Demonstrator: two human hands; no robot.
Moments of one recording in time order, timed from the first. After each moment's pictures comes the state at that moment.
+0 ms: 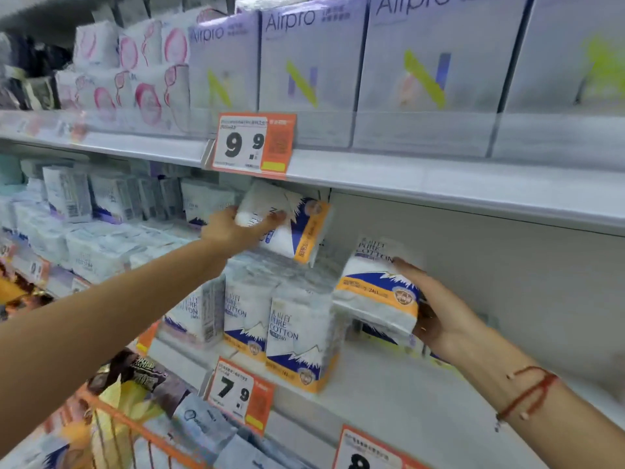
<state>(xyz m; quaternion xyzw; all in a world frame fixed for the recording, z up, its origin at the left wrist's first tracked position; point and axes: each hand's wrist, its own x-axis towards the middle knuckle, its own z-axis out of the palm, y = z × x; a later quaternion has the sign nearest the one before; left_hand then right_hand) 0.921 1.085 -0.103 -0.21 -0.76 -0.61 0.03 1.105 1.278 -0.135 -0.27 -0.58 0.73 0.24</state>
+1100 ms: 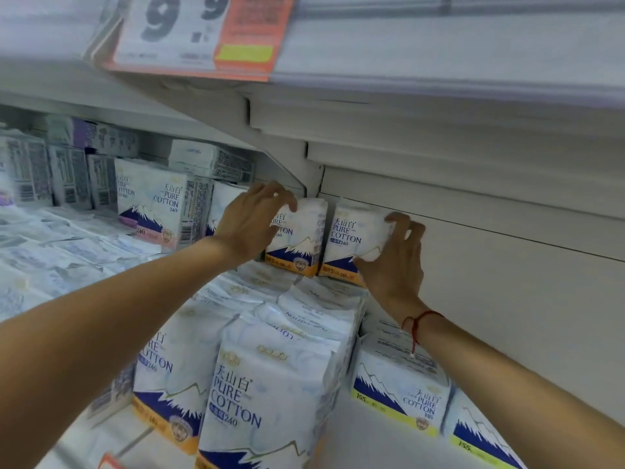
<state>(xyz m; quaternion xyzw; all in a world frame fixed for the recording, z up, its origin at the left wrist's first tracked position) 0.787 1.203 -0.128 -0.41 -0.78 -0.23 0.41 0.920 1.380 -0.148 -0.20 -0.83 0.15 0.50</state>
